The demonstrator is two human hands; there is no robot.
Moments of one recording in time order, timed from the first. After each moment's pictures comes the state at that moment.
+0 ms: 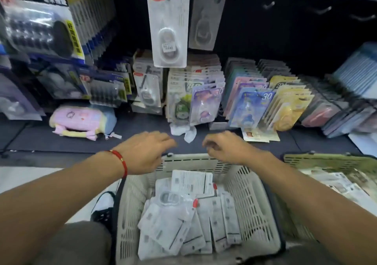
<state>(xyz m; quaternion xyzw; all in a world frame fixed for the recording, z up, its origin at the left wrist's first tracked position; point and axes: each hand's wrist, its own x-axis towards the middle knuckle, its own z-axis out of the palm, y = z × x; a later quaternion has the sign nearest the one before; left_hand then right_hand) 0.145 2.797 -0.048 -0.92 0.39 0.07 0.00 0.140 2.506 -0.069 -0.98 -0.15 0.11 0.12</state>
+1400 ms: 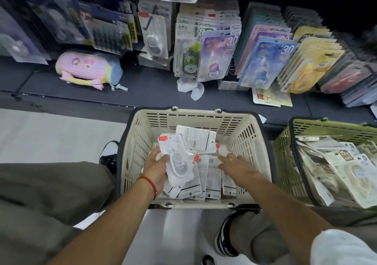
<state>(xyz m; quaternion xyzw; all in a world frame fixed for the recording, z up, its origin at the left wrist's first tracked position) 0.001 2.740 -0.202 -0.54 -0.35 0.17 -0.74 0.014 2.471 -0.232 -0.92 -0.22 0.29 -0.14</state>
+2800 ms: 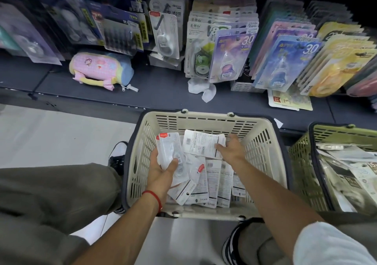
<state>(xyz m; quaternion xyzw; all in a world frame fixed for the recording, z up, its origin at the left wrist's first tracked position) -0.008 2.749 -0.228 -0.60 -0.30 0.10 -0.74 0.085 2.521 -0.259 -0.86 0.24 0.15 0.42</state>
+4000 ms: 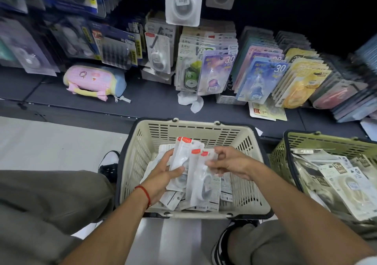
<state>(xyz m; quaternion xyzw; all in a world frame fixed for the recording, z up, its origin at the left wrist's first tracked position) 0.000 2.754 -0.207 -0.59 -0.11 0.30 -0.75 0.041 2.495 -0.156 -0.73 0.08 0.36 0.58</state>
